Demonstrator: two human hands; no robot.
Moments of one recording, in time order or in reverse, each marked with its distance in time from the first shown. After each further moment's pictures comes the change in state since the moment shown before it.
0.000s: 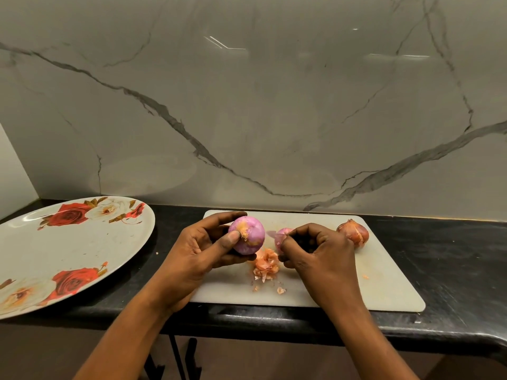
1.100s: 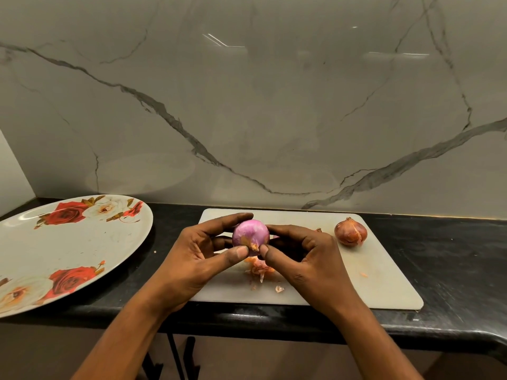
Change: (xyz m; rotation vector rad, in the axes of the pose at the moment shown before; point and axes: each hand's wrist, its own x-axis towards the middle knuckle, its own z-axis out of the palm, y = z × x) left_hand -0.003 -0.005 -0.006 0.217 -0.074 0.100; right_hand -0.003 -0.009 -0.001 0.121 -0.280 -0.174
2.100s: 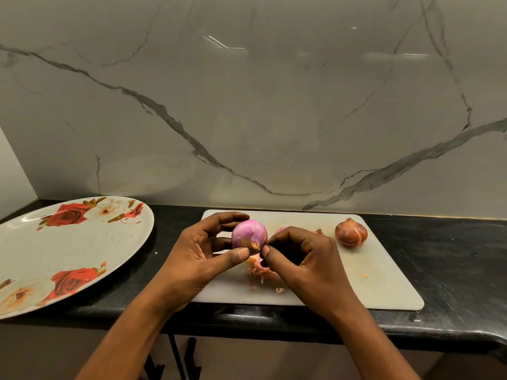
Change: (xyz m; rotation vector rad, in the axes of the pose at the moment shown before) left_hand 0.000 0.004 0.004 -0.009 0.063 0.003; right_hand -0.001 0.010 0.002 -0.154 0.017 -0.016
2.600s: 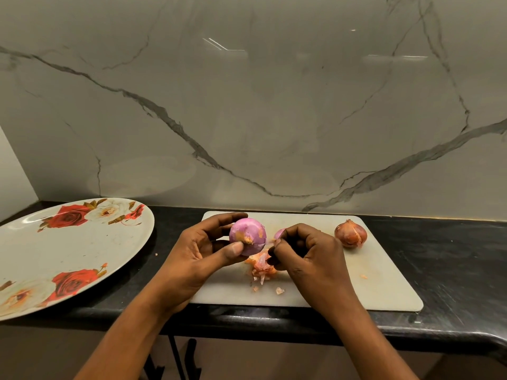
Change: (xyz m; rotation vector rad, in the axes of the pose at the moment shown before) left_hand 0.001 -0.001 -0.003 -0.119 -0.031 -0.055; right_hand 0.002 -0.001 0.001 0.053 0.105 0.142
